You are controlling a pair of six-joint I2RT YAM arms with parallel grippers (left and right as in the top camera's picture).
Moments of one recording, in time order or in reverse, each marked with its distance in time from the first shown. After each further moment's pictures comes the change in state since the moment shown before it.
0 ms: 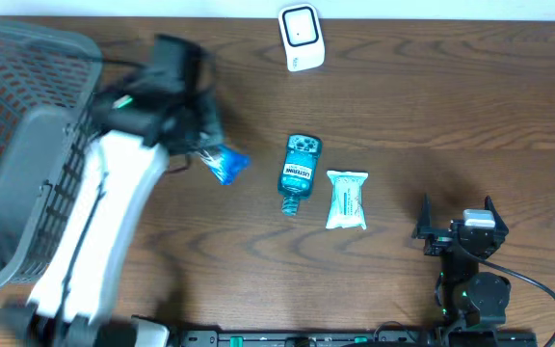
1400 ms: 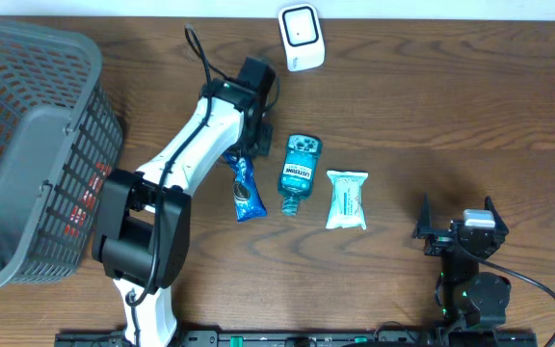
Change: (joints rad) left arm -0.098 0.392 -0.124 0.301 0.031 0.172; right arm 0.000 0.000 0.000 0.000 0.000 0.000
